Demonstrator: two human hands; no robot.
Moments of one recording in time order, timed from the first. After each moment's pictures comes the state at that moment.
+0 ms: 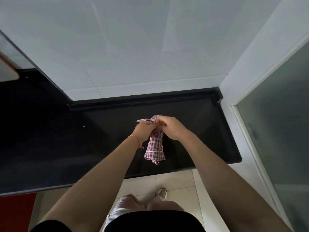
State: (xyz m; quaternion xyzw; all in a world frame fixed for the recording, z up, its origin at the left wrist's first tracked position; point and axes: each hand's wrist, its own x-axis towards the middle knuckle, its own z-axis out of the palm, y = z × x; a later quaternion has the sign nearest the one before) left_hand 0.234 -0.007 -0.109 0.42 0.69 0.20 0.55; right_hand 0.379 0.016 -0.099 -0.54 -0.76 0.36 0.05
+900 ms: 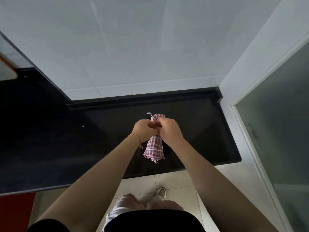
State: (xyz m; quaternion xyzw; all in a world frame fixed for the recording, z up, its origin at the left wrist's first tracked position) left_hand 0.234 -0.004 -0.107 0.56 0.69 0.14 0.43; right_hand 0.354 0.004 -0.100 -0.62 -0.73 0.29 0.03
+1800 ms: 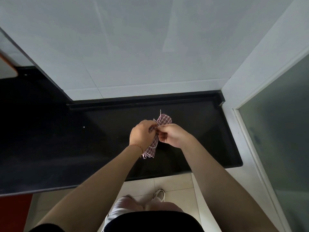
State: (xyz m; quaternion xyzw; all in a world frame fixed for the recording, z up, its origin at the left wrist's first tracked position) left_hand 0.225 -0.022 -0.117 0.66 0.67 0.23 0.24; right_hand 0.370 0.017 -0.112 -0.57 -0.23 0.77 0.20
